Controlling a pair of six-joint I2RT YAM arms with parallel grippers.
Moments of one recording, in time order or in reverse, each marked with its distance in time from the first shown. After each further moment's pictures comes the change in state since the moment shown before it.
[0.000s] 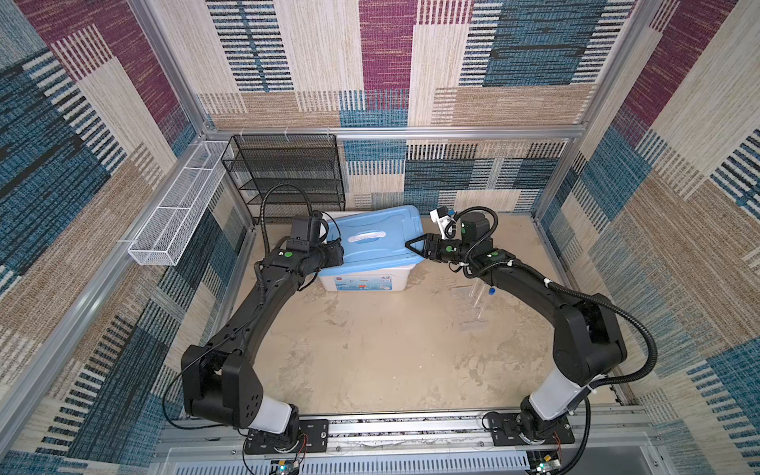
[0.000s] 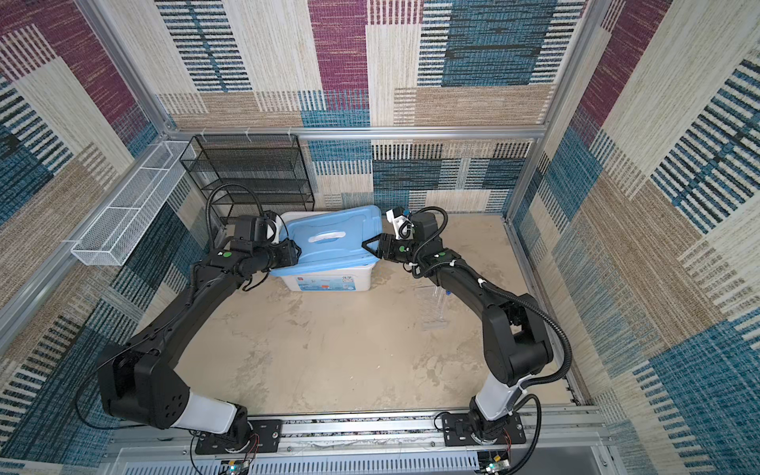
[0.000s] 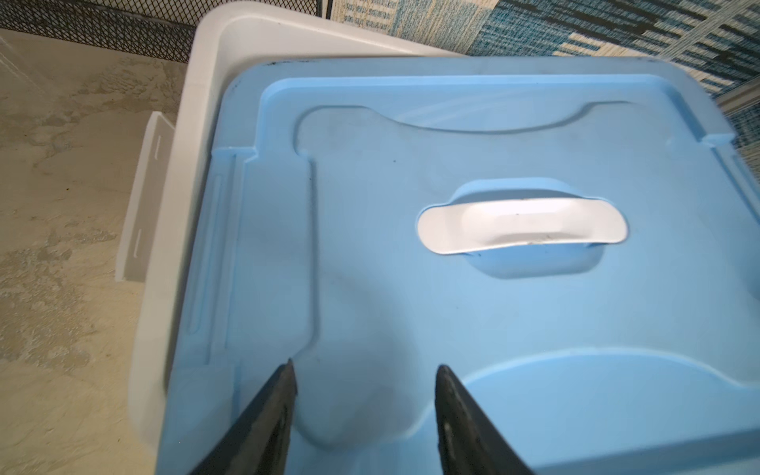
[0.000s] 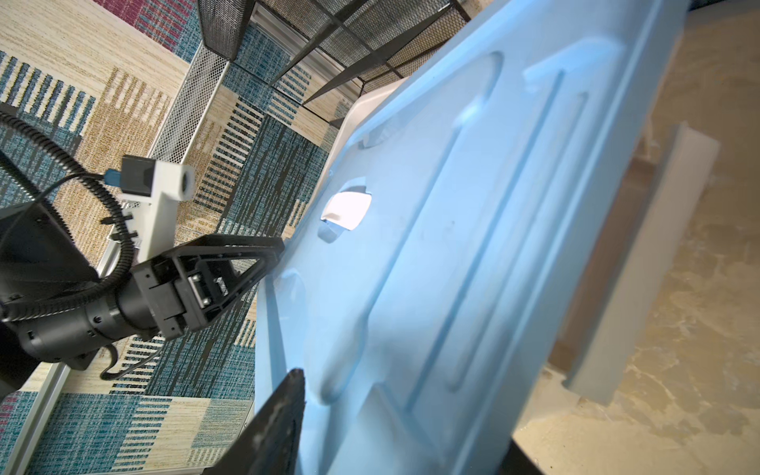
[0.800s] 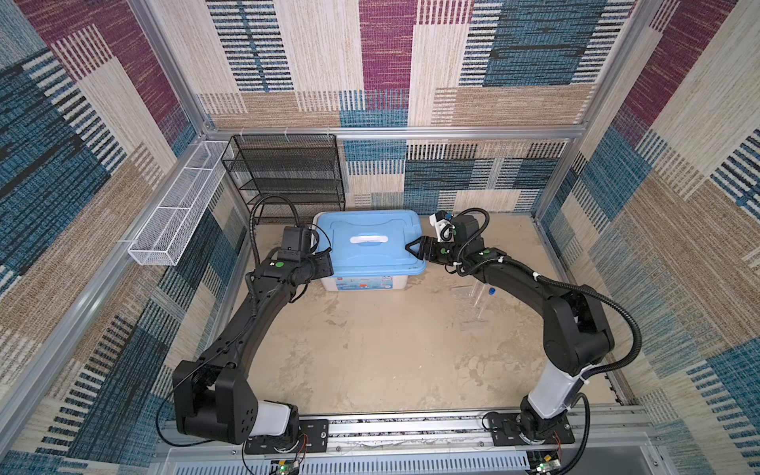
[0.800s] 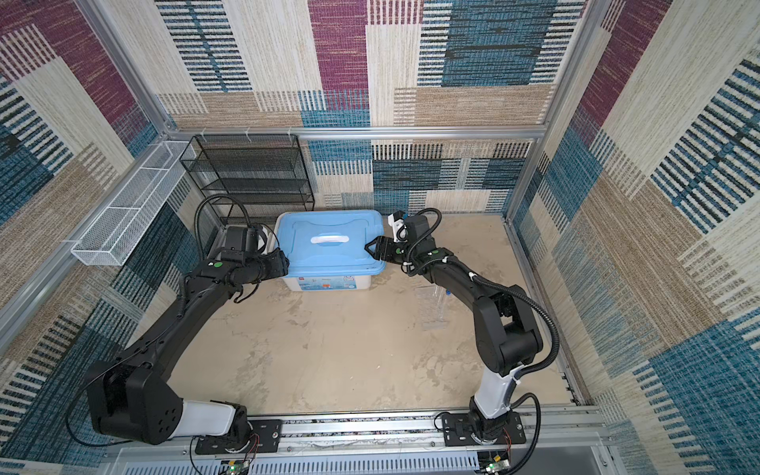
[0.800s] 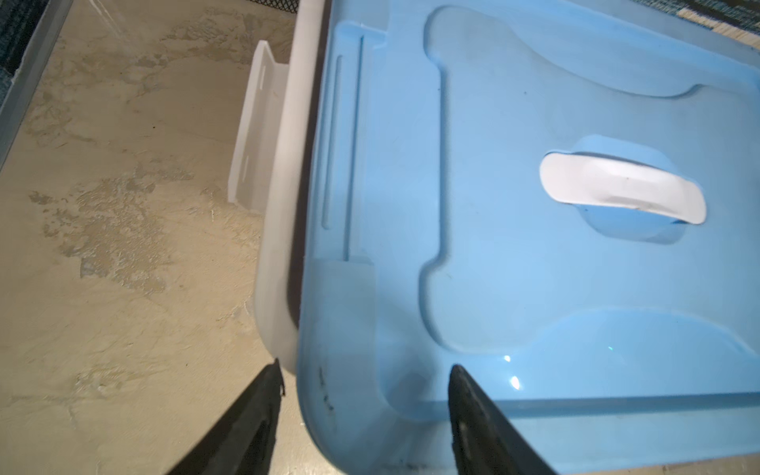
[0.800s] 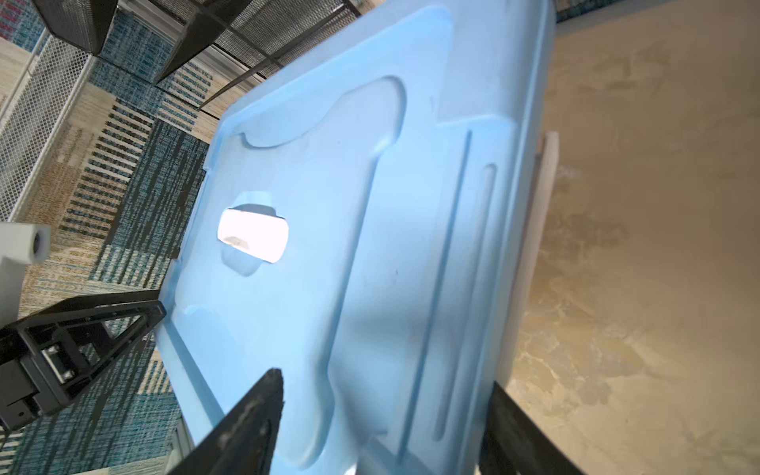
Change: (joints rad) left arm 0.053 -0.078 -0.121 -0.041 -0.079 -0.021; right arm 0.018 0.071 0.052 -0.108 0.240 -0.080
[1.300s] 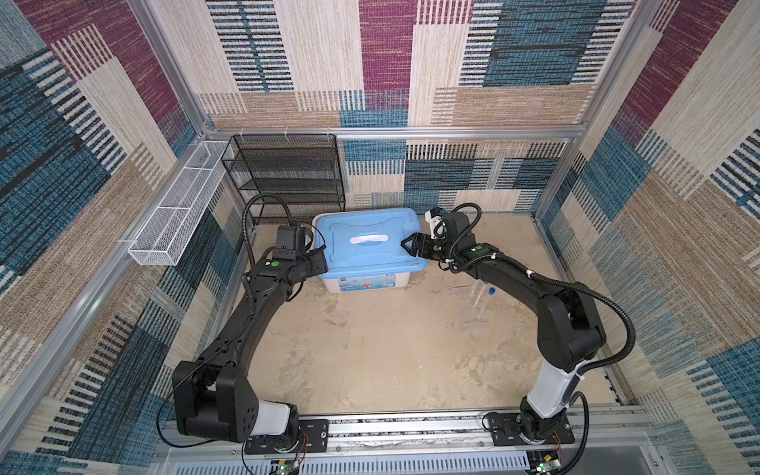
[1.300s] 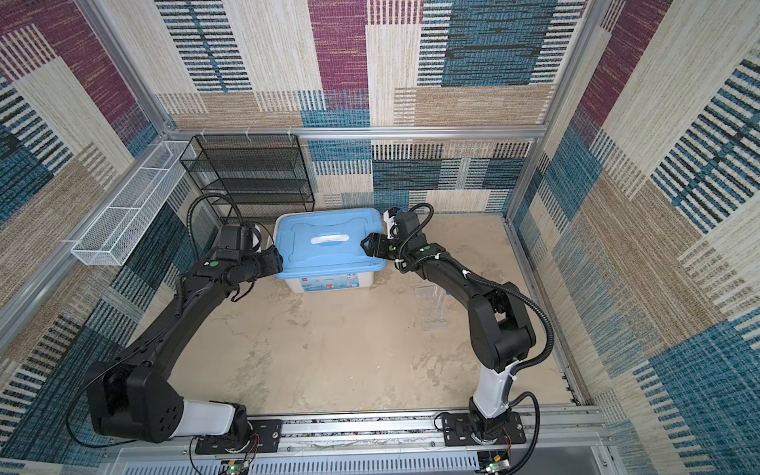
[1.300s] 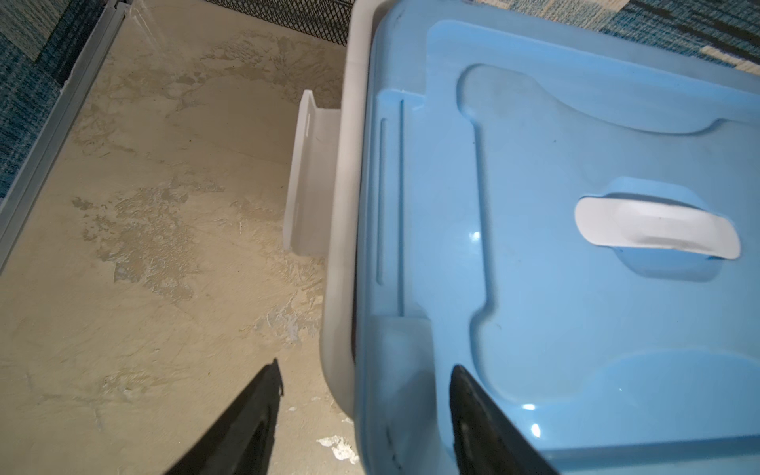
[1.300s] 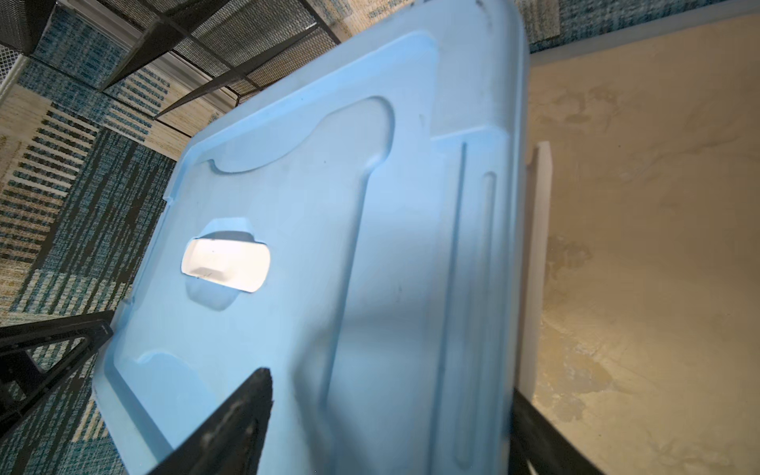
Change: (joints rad) left arm 0.049 0.026 0.016 0.032 -0.013 -0.002; right arm 0.053 0.040 0.103 -0.080 0.150 -0.029
